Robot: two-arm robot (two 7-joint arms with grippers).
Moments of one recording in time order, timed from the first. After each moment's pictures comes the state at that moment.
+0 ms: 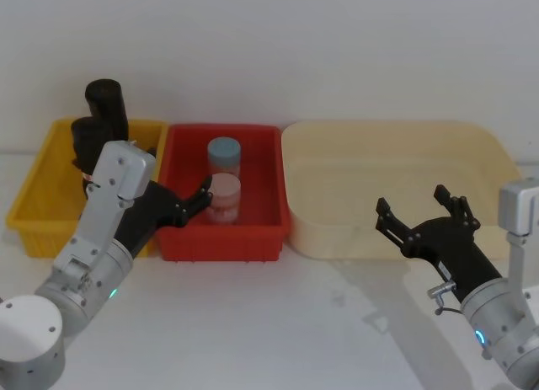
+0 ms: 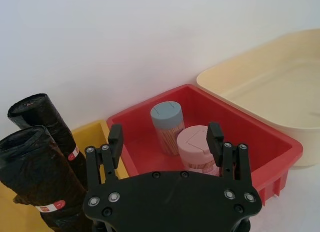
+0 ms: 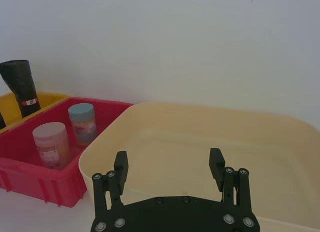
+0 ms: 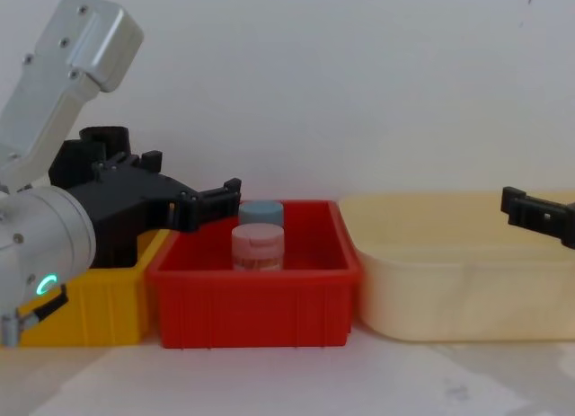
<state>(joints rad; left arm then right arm) -0.24 0.38 0.45 -1.63 -0.20 0.01 -0.01 -0.01 0.34 -0.23 -1.77 0.29 0.03 0.07</state>
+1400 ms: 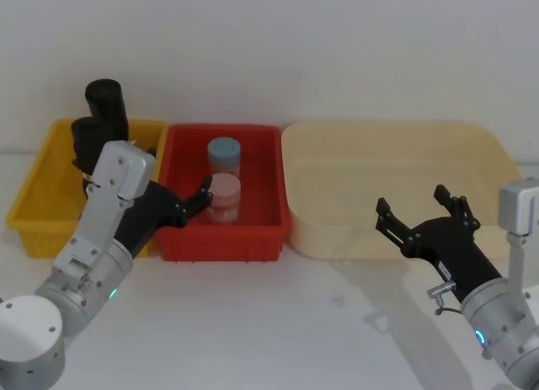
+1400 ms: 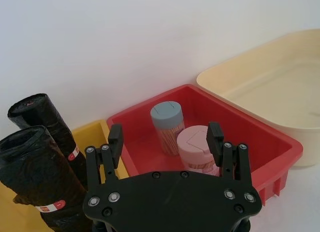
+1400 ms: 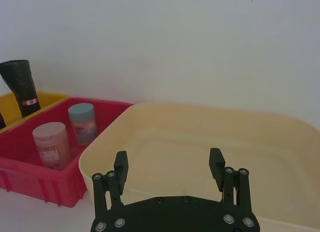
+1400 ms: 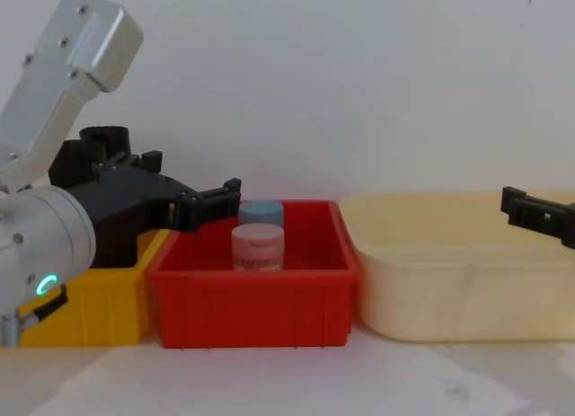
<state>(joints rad) -0.24 0.38 0.45 -1.63 -0.20 0.01 -0.01 -0.01 0.34 -0.23 -1.77 0.29 0.03 0.07</state>
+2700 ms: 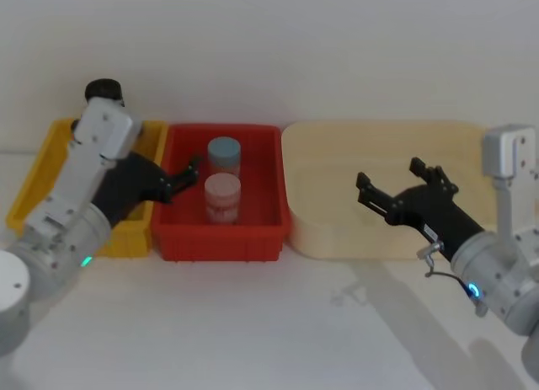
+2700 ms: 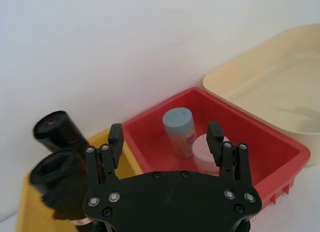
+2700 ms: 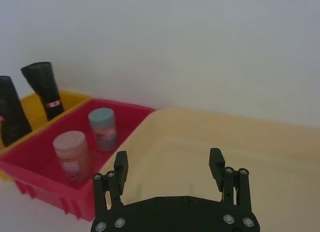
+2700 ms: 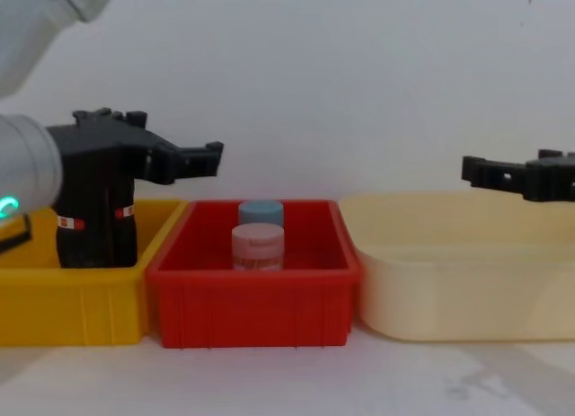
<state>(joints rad) -0.28 0.44 0.40 -1.72 -0.22 0.18 -0.09 0.13 0.34 -0.24 -1.74 0.35 0.21 0.17</state>
